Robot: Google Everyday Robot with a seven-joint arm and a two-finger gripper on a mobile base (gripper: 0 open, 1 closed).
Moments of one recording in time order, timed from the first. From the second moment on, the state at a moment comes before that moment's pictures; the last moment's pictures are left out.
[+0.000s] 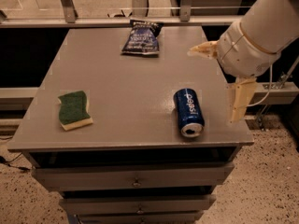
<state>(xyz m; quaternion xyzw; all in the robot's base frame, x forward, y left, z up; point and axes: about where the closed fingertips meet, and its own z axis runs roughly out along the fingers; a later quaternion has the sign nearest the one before) 0.470 -0.150 0.934 -0.80 0.56 -0.01 0.20</state>
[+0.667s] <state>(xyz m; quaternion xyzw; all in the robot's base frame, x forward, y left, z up) 0.477 -0.118 0.920 -0.88 0.41 -0.03 0.21</state>
